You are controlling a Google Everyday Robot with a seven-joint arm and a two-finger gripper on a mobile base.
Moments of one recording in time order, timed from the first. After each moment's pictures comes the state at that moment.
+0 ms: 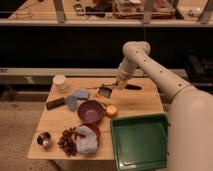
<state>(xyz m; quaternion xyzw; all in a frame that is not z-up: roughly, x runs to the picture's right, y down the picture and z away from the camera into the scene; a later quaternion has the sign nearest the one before) 0.089 -0.035 0.841 -0.30 -0.14 -0.03 0.94</state>
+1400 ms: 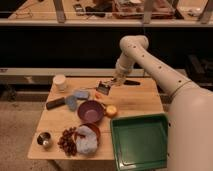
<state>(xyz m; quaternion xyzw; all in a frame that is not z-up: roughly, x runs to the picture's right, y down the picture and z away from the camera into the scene) 0.079 -0.049 0.821 -0.29 -0.14 -0.05 0.95</state>
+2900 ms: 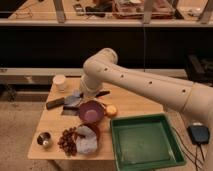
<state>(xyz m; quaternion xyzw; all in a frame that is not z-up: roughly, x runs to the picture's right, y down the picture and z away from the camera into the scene) -0.114 0.030 0.690 -0.18 -0.24 -0.22 0.93</state>
